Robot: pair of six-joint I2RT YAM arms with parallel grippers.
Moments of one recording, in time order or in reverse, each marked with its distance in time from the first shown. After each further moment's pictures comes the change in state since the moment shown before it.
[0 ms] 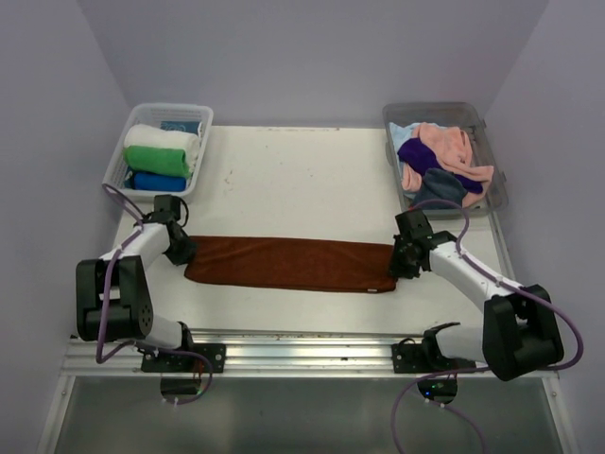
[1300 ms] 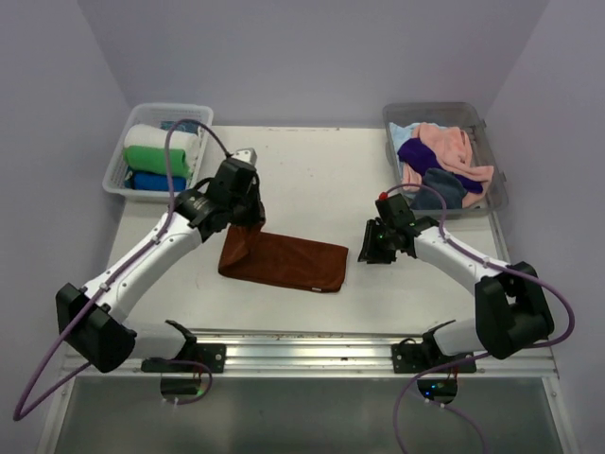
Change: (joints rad) left arm -0.662 -0.158 0.487 -0.224 -0.004 0.065; right arm 0.123 0.124 0.149 0.085 -0.169 0.002
